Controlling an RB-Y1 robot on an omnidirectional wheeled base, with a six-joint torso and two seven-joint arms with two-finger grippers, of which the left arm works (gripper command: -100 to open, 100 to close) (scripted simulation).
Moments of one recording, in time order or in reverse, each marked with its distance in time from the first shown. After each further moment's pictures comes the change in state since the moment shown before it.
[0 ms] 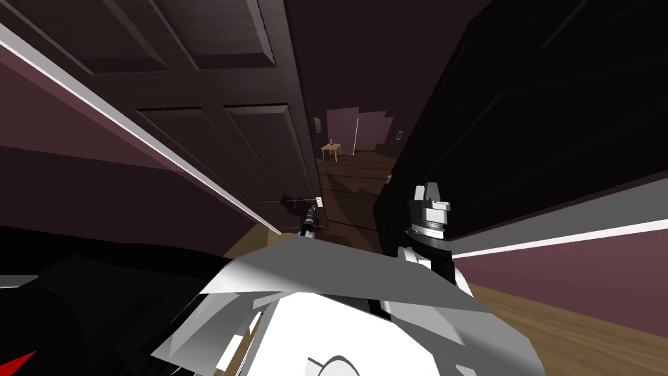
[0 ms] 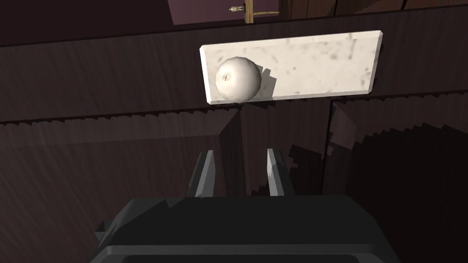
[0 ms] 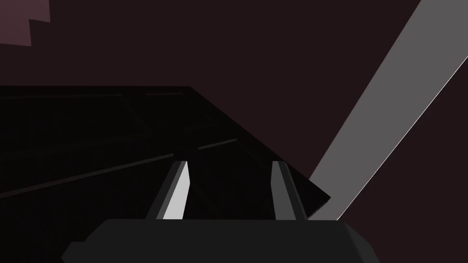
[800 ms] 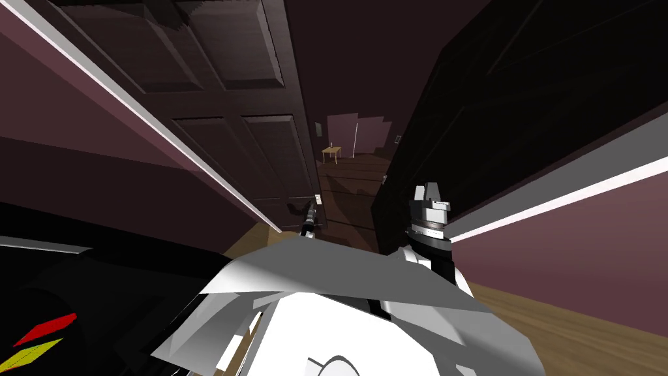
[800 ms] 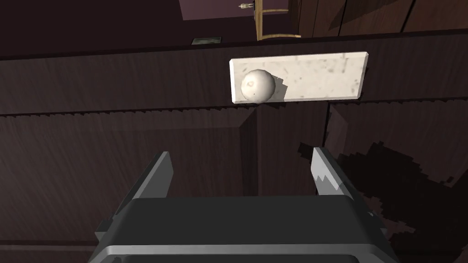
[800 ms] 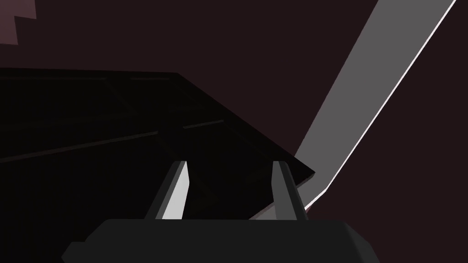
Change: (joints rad) arm 0.005 -0.011 0.002 -0.005 0.006 -0.002 0.003
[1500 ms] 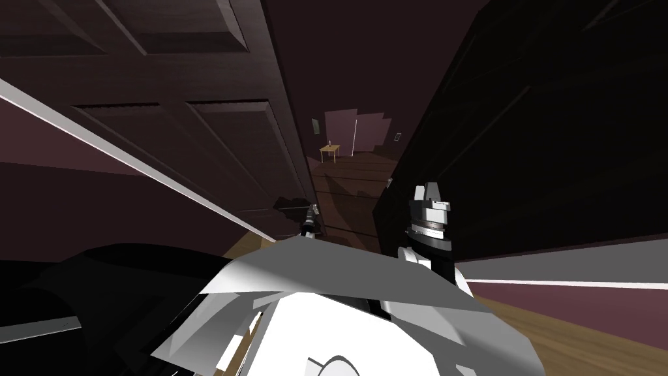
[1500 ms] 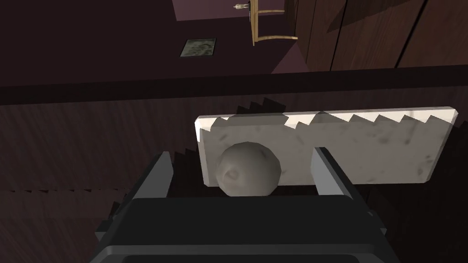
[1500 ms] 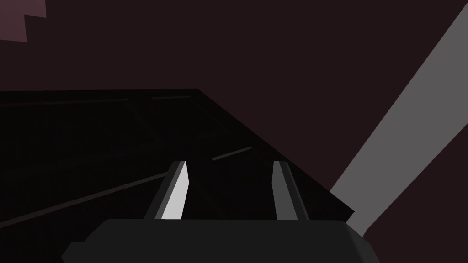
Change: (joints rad) arm 0.000 -0.006 0.014 0.014 0.007 -0.022 -0.005
